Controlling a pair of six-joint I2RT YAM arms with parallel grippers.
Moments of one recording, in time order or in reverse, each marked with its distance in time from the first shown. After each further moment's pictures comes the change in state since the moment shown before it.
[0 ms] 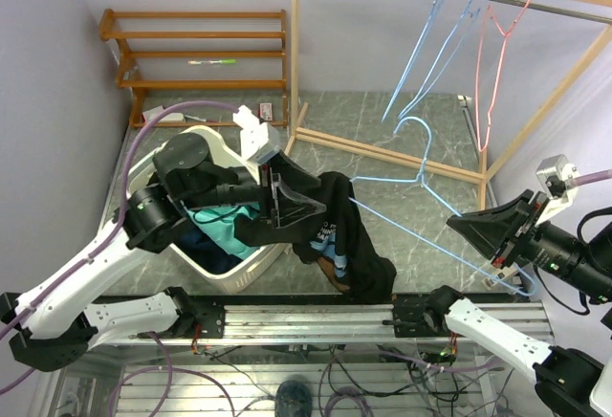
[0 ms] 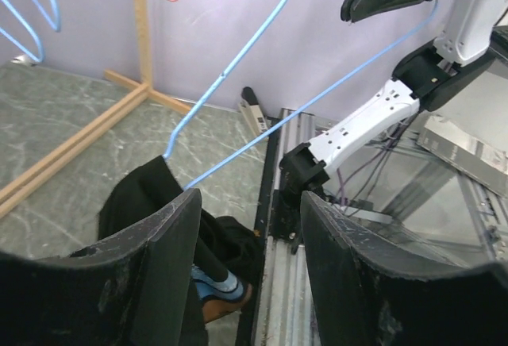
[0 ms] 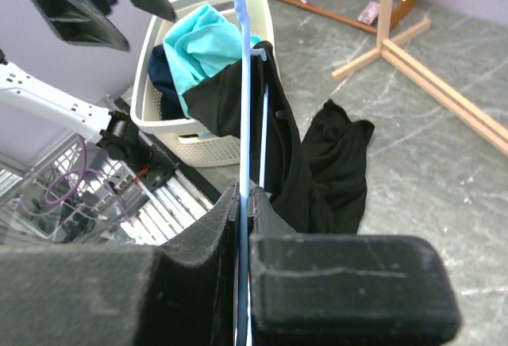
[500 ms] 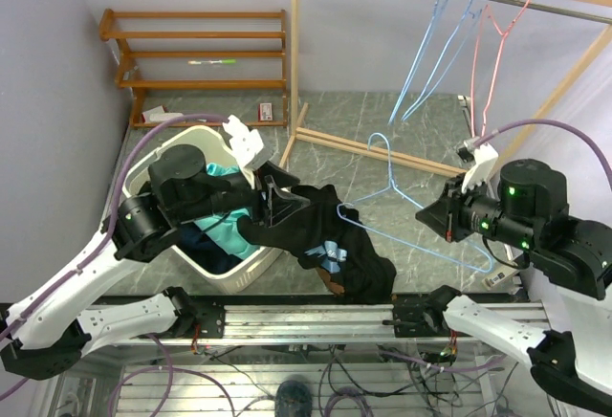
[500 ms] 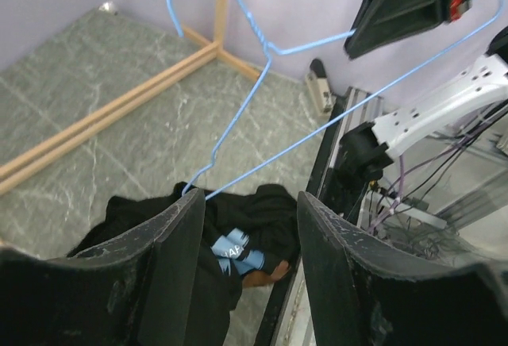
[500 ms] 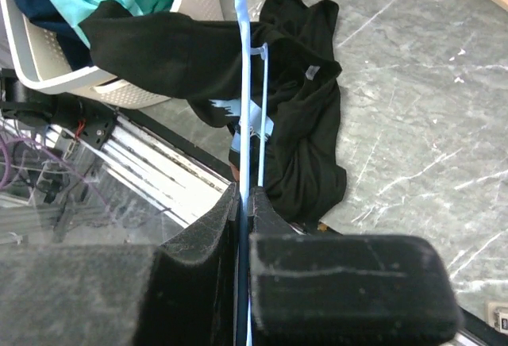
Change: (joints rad) left arm 0.000 -0.090 -0.032 -0.132 -0.225 0.063; right arm -0.002 0.126 -0.148 -0.134 0.141 0.077
